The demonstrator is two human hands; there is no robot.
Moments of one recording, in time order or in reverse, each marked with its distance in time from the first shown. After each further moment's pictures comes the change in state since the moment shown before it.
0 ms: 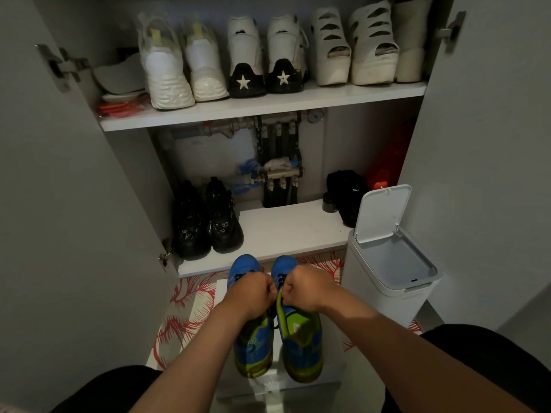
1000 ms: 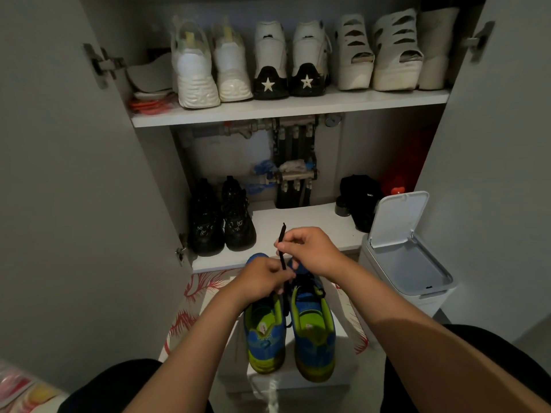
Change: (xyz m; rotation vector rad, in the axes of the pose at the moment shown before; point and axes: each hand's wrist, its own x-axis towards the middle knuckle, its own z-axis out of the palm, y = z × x) left_hand -0.013 -0.004 -0.029 -0.616 0.036 -0.051; right_hand 0.025 -0.032 -0.042 0.840 0.232 -0.126
